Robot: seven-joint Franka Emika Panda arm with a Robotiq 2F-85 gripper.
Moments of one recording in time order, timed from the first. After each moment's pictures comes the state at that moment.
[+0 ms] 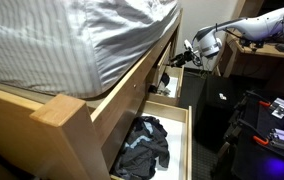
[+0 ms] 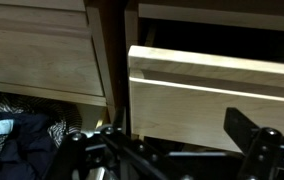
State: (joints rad) arm -1.32 1.48 0.98 -1.66 0.24 2.94 1.20
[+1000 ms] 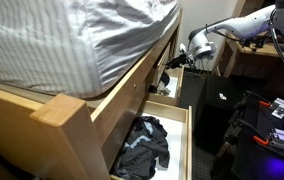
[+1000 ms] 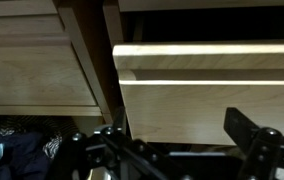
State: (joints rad) arm -1.14 1.47 0.90 -1.51 0.64 2.95 1.04
